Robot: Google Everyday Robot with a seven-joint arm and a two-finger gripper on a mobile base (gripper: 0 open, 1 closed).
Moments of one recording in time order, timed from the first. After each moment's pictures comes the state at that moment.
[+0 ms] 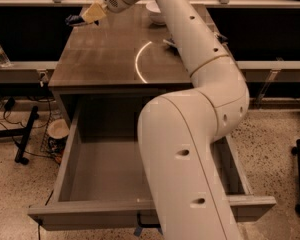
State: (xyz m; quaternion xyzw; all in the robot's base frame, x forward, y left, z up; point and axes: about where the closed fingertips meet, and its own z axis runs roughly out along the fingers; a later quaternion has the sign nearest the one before) arm 0.838 0.158 0.954 -0.50 0.72 0.22 0.44
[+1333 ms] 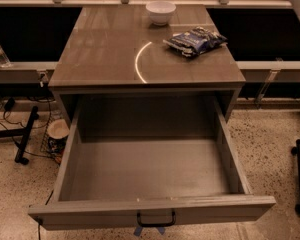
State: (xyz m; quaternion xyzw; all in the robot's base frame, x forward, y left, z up) arm 0.701 0.038 1.170 -0.36 0.66 0.20 0.63
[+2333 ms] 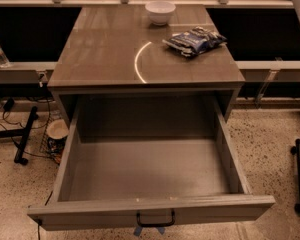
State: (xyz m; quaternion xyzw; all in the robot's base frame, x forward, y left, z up) arm 0.681 0.016 1.113 -0.45 0.65 0.25 0.55
